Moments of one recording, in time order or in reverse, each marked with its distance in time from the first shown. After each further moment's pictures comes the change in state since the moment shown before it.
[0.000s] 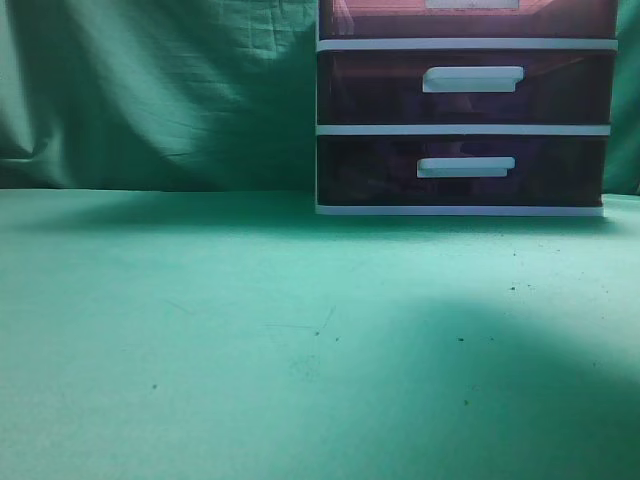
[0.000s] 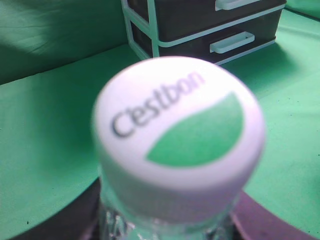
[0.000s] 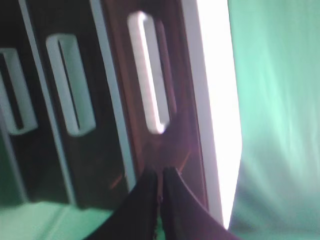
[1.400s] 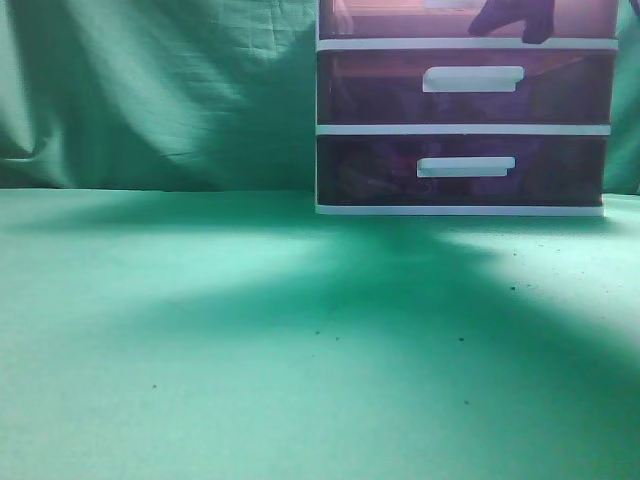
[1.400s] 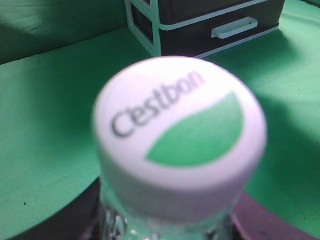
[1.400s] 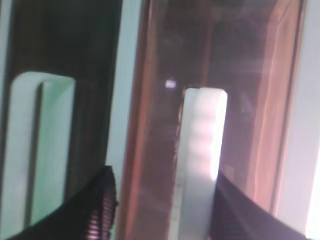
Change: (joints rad) left arm 0.000 0.000 0.000 -0.026 0.049 0.000; right arm -0.036 0.448 -0.322 -0.234 -0.221 -0.022
